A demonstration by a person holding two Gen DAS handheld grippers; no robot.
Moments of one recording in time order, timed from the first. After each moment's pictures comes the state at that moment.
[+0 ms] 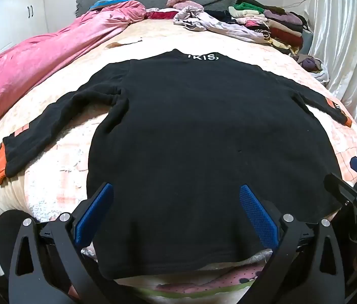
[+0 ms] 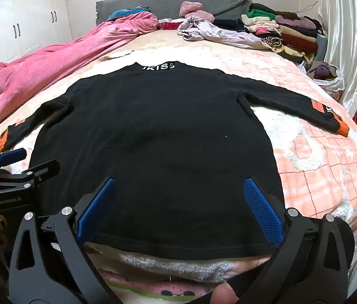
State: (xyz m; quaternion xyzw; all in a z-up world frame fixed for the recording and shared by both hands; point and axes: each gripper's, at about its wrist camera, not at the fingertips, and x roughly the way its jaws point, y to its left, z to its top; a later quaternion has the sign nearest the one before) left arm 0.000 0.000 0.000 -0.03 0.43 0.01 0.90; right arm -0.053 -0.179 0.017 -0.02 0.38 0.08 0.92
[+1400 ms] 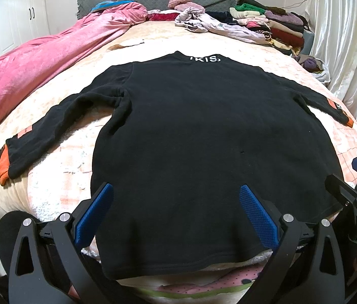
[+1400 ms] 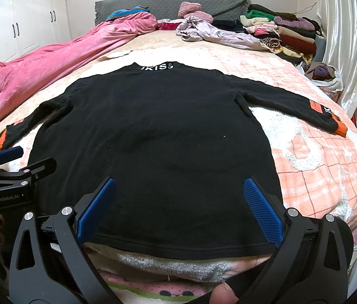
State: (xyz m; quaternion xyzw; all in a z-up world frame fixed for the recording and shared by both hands) left arm 0.003 0.004 0.002 -0.02 0.42 0.02 0.91; right arm -0.053 -0.180 0.016 -0.02 0.39 0.08 0.92
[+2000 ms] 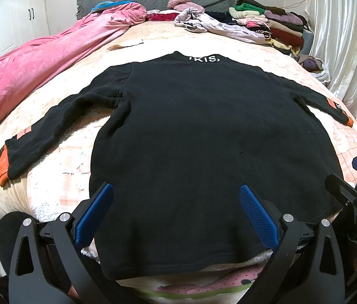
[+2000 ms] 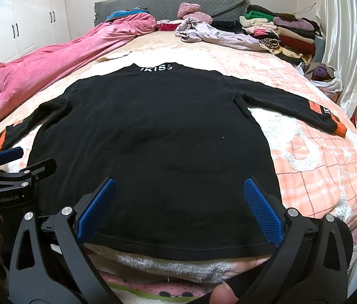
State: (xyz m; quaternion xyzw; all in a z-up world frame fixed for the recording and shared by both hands) left arm 0.002 0.003 0.002 -0.02 0.42 0.02 0.91; right arm -0.053 -0.179 0.017 -0.02 0.38 0.08 0.92
